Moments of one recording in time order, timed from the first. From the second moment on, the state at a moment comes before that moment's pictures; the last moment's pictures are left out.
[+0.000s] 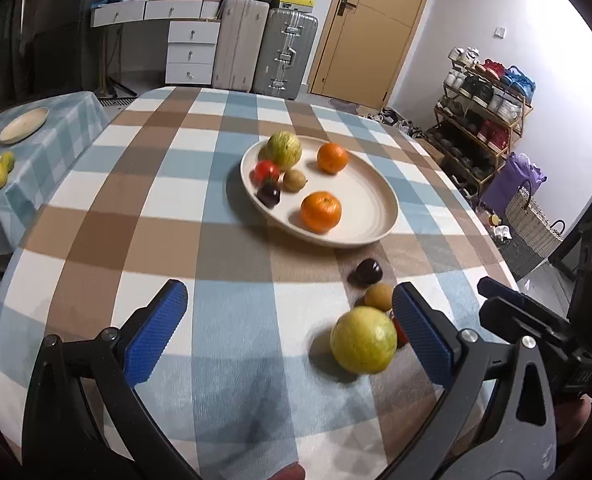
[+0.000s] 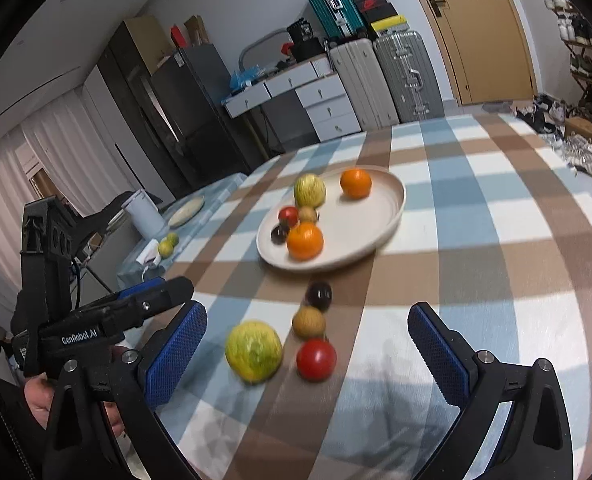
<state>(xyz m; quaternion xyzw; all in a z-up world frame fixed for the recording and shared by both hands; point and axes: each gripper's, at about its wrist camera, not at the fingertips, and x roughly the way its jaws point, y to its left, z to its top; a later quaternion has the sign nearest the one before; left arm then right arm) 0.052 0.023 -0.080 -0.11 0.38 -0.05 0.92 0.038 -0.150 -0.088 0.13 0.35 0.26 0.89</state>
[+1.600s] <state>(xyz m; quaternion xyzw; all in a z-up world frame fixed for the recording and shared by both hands) 0.113 -0.019 -0.083 -0.09 0.47 -0.16 0.87 0.055 -0.162 -0.115 0.13 0.39 0.26 0.88</state>
